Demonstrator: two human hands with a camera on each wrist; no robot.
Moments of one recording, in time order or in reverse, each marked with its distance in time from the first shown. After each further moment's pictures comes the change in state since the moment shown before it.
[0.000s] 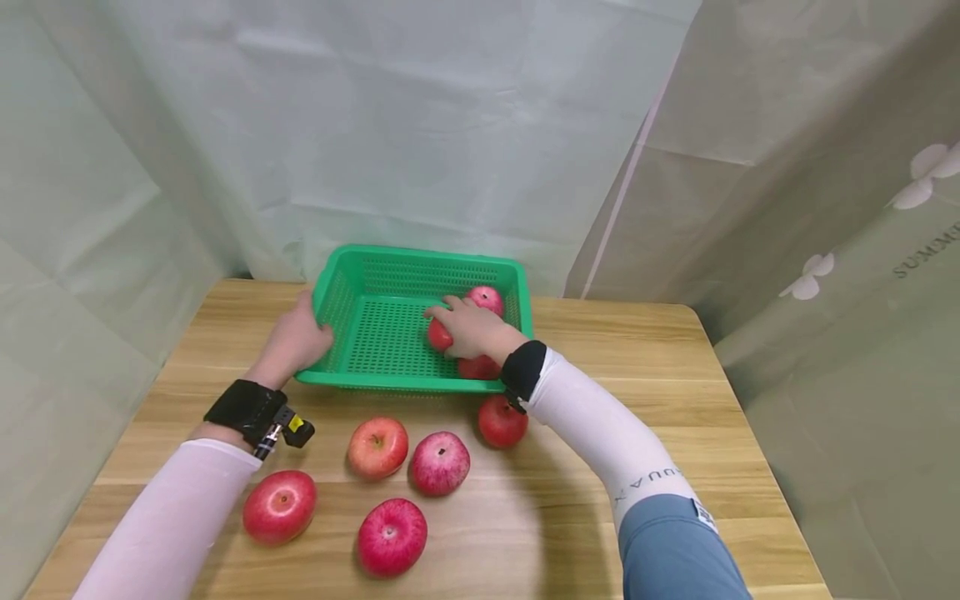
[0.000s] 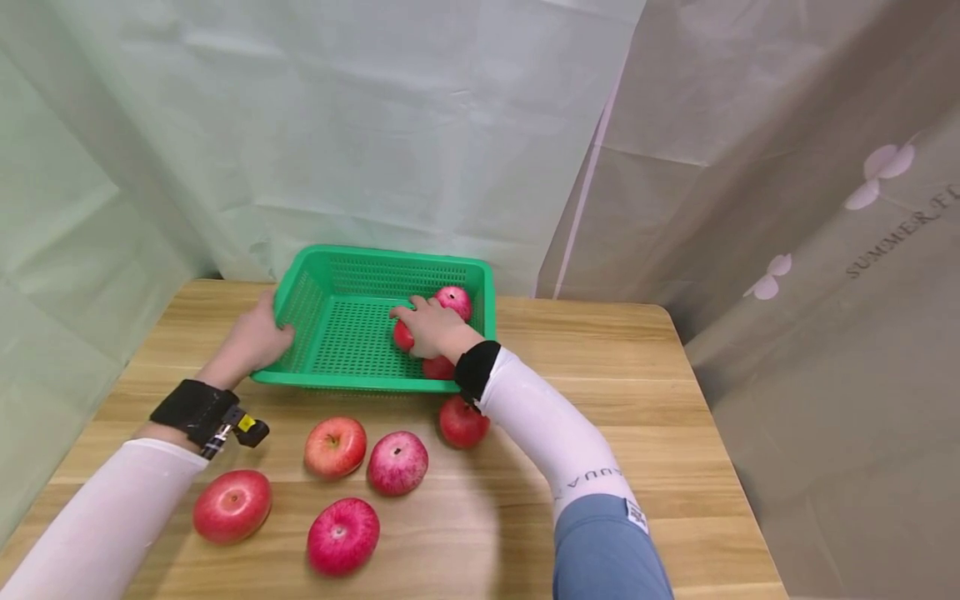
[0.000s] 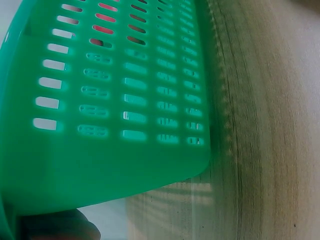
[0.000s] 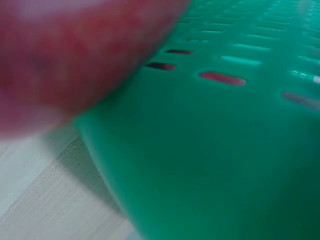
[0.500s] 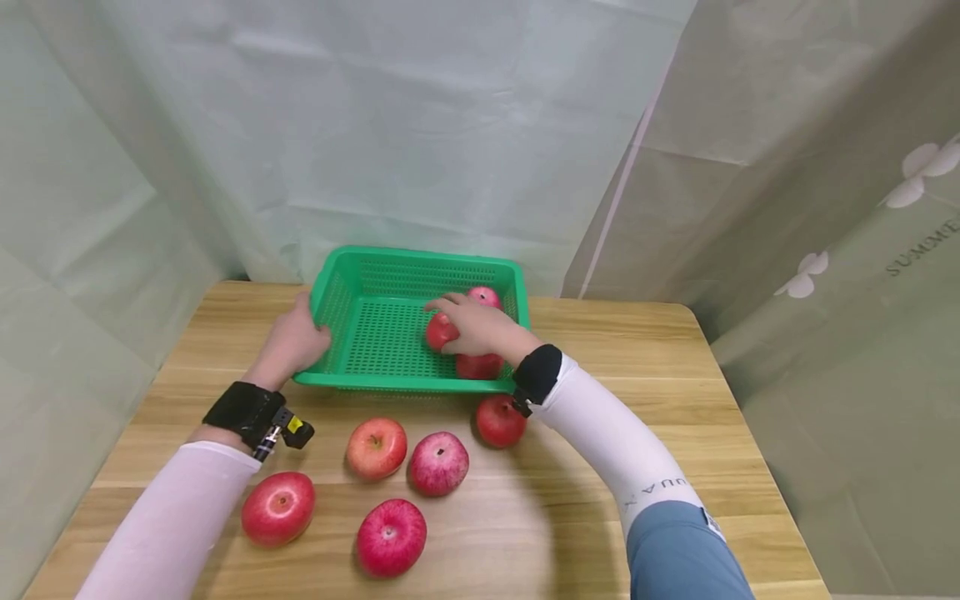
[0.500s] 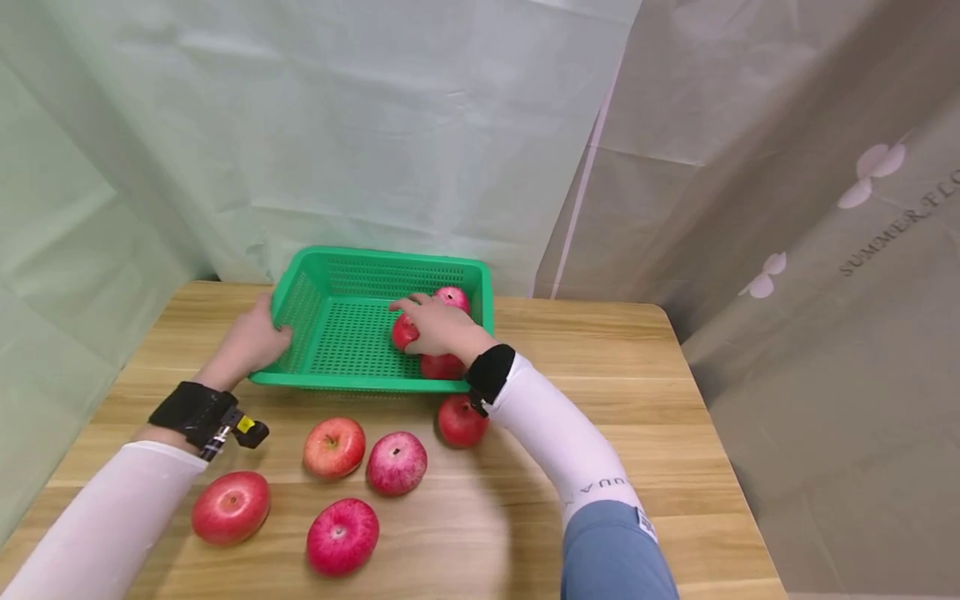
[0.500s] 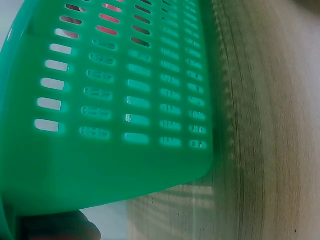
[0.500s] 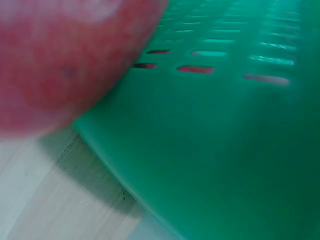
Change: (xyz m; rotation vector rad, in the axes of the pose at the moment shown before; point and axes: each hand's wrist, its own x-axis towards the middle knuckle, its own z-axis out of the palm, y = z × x) left_hand 0.005 -0.006 0.001 -0.003 -0.005 -0.010; right_hand -0.010 0.013 -0.006 0.167 0.094 -0.068
